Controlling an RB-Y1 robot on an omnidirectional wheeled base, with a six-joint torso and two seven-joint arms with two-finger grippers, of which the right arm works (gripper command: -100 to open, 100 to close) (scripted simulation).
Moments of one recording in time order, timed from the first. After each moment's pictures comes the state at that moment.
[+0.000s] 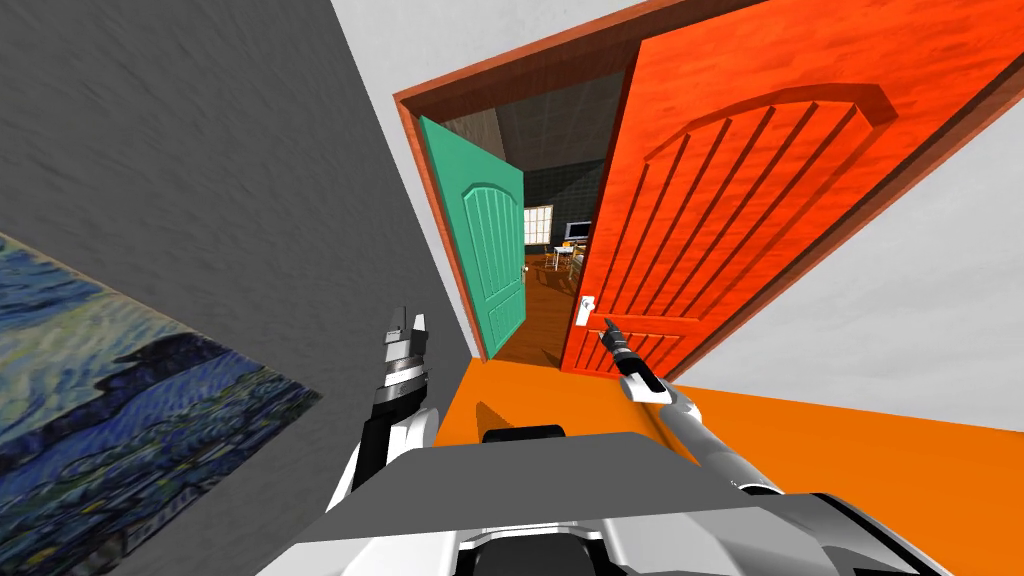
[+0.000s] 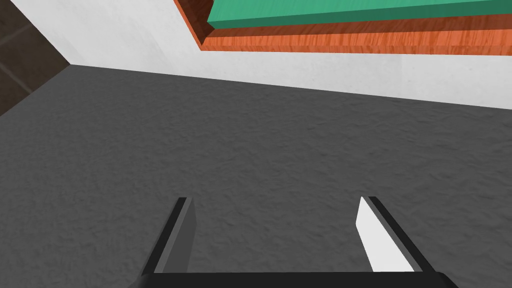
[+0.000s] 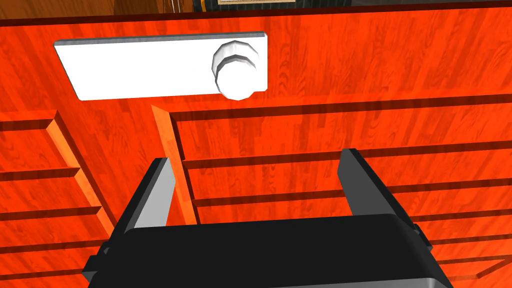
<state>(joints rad) -0.04 -0.50 -0.01 -1.01 -0.34 -0.48 -0.20</state>
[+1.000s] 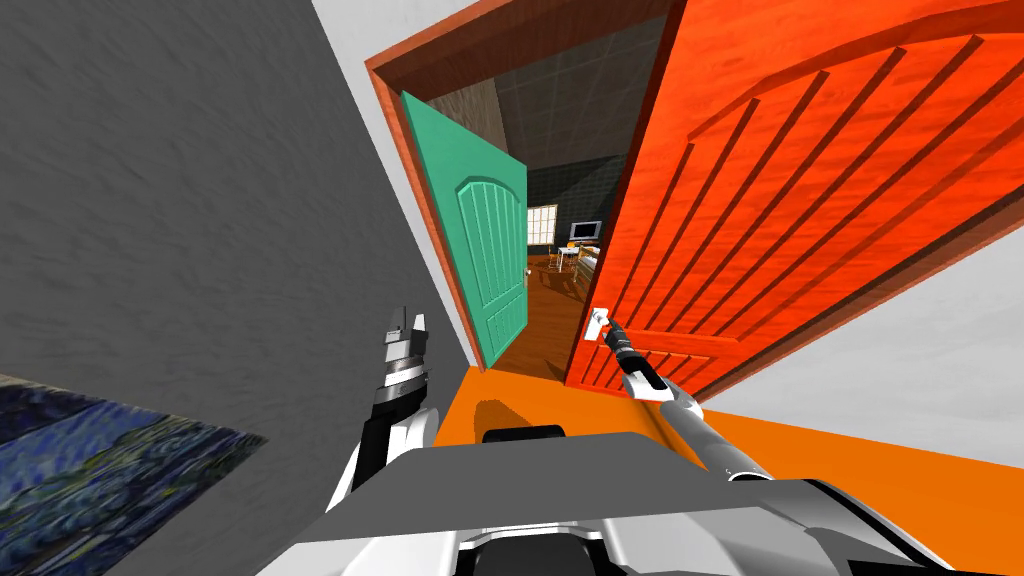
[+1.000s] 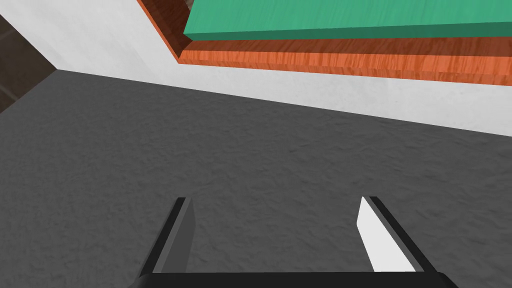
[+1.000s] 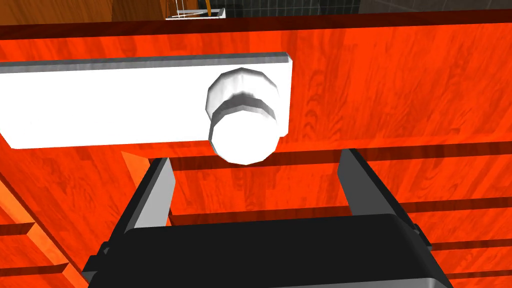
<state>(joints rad) -0.08 -0.51 -0.02 -0.93 -0.35 -0.48 -0.20</state>
